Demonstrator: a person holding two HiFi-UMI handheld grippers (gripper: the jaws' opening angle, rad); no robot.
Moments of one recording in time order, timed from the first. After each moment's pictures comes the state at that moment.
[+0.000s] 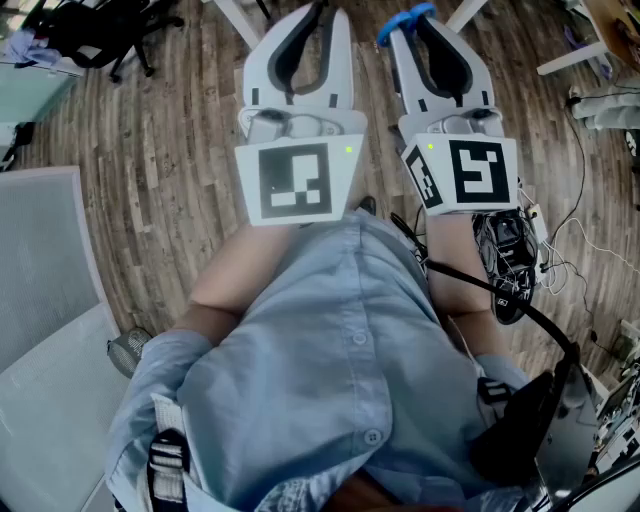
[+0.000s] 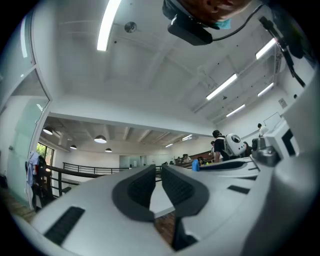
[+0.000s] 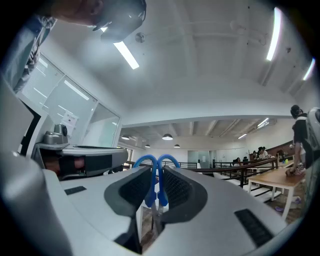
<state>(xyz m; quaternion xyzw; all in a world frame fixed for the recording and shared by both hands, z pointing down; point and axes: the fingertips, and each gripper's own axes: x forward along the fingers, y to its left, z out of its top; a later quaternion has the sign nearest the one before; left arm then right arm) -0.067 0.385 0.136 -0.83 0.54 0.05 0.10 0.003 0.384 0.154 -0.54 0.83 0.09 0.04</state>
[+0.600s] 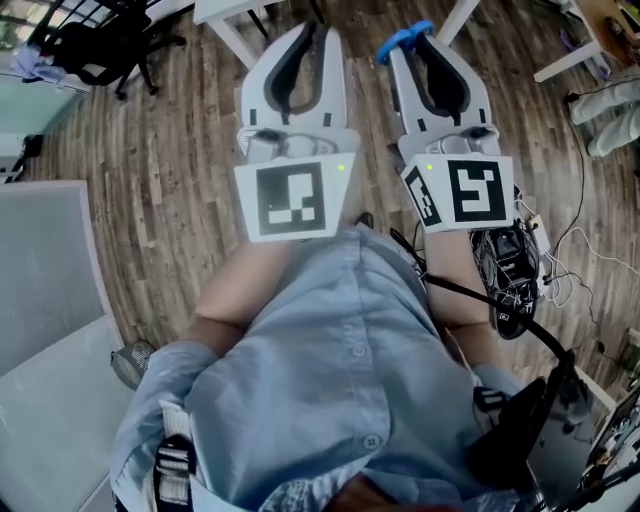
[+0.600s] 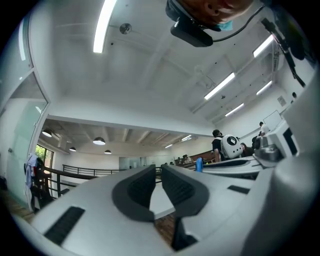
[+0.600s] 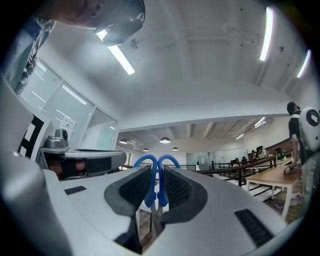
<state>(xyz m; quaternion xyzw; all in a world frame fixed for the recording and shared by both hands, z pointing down) -0.022 0.393 0.137 -0.83 0.54 0.06 0.11 0.057 0.396 0.155 -0.55 0.83 0.09 0.06</state>
